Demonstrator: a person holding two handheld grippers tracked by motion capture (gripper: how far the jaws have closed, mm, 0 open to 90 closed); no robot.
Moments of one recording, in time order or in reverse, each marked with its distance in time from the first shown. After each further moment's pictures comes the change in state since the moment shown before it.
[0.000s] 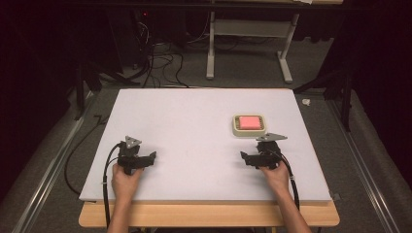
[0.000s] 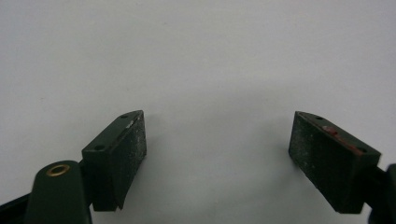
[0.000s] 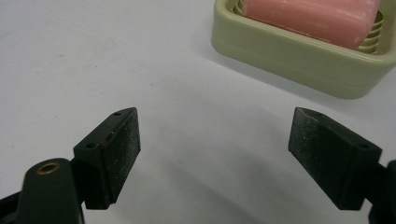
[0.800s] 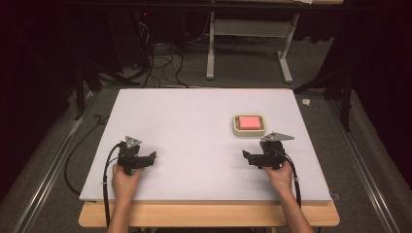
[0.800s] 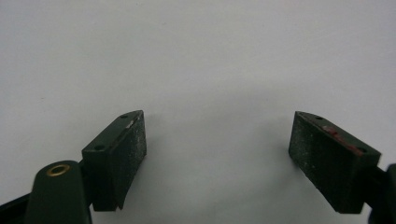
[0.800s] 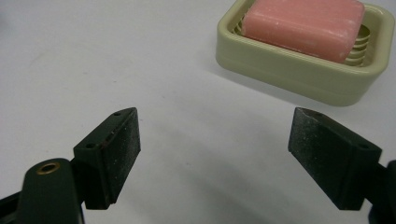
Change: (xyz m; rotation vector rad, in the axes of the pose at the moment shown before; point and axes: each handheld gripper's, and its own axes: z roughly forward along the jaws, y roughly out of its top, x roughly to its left) left arm 0.000 0.000 0.000 0.000 0.000 0.000; right arm -0.003 0.001 -0.015 -0.054 0.042 0.024
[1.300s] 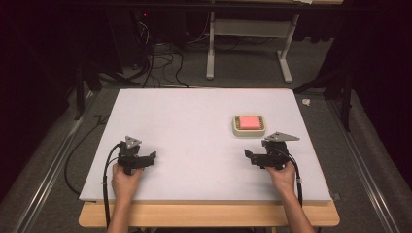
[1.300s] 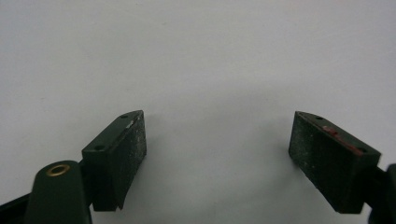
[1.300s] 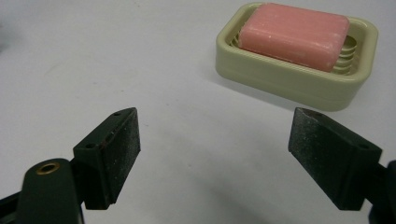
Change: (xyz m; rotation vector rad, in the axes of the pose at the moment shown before) left arm 0.000 0.000 0.000 0.000 0.000 0.000; right arm -0.002 0.001 -0.012 -0.038 0.010 0.016
